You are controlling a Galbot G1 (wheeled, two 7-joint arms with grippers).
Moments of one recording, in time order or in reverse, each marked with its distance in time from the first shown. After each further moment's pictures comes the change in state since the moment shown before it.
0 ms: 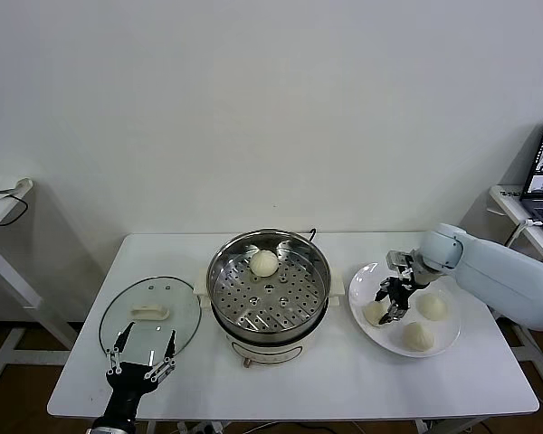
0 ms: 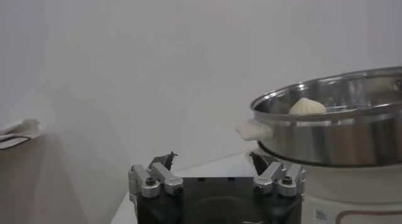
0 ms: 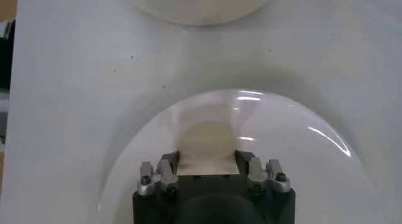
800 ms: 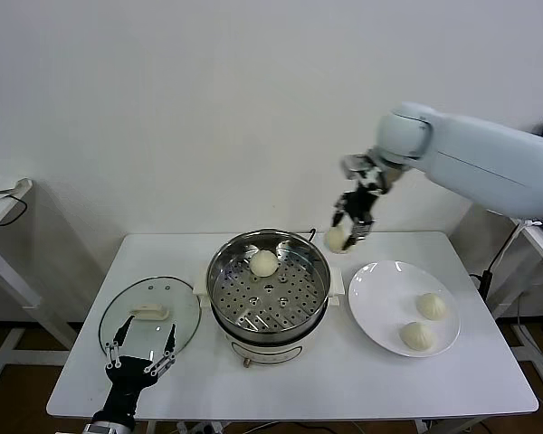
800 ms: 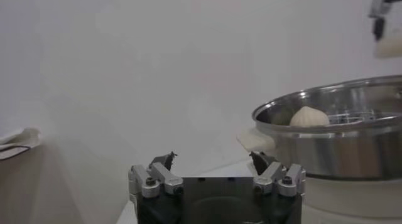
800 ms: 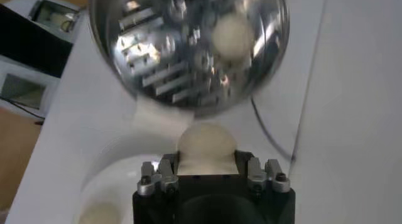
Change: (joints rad) left arm -0.017 0.010 0.003 -0.019 0.000 0.007 -0.007; right arm 0.586 0.340 -0.320 0.126 0.285 -0.039 -0.134
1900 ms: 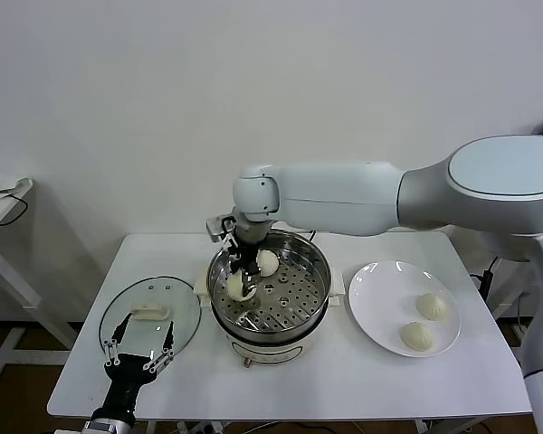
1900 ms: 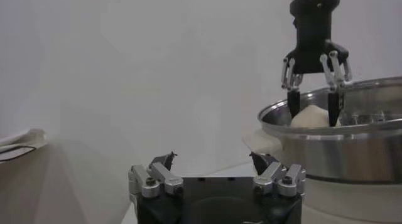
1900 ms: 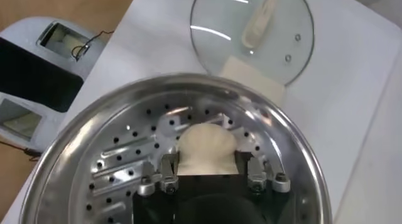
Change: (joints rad) left arm -0.014 -0.003 -0.004 0.012 -0.001 -0.001 -0.007; right arm -0.103 0.375 -0.136 -0.020 0.162 -0.143 0.271
